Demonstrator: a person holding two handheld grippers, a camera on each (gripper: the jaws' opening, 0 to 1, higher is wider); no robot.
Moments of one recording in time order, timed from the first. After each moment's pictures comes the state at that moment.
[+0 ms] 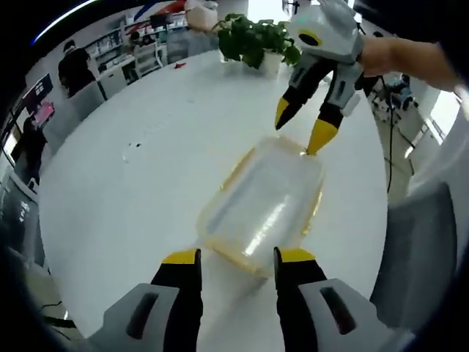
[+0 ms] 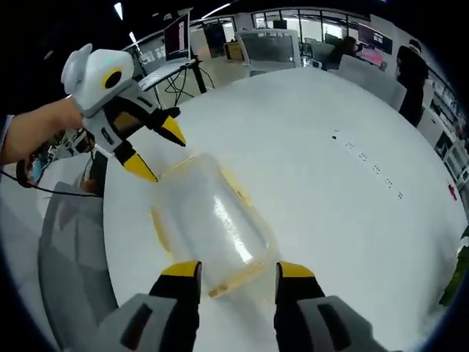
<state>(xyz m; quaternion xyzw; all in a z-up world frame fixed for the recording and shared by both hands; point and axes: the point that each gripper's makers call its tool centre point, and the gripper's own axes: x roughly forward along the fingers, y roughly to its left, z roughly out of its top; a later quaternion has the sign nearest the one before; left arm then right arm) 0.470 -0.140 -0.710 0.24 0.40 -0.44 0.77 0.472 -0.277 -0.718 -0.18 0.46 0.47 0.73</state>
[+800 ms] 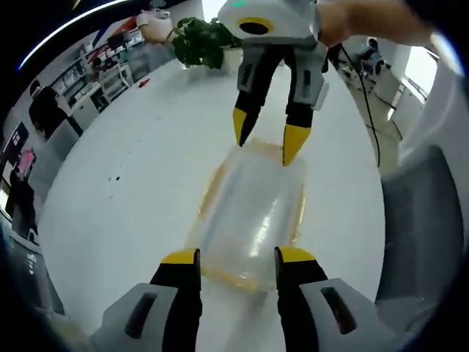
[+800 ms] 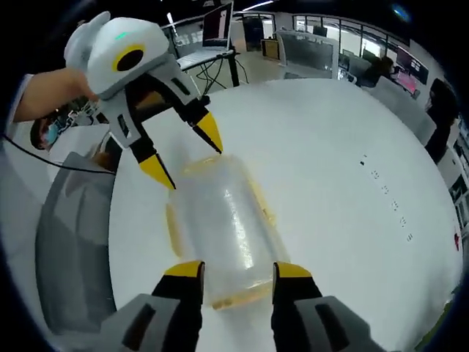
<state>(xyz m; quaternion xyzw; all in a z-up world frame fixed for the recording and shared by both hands) 0.465 -0.168 -0.706 0.30 0.37 -0.51 0.72 0.467 -0.254 -0.716 -0.24 0.44 0.53 0.68</state>
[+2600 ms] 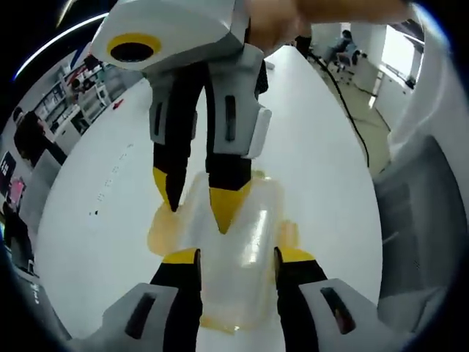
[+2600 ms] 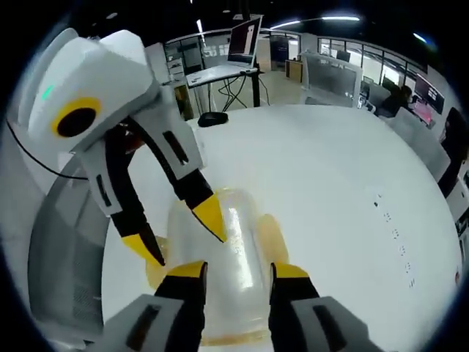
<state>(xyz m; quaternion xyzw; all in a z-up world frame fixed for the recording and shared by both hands) 0.444 -0.211 -0.717 0.32 0.34 -0.55 0.69 0.485 -0.213 -0.714 -0.24 0.37 0.59 0.67</state>
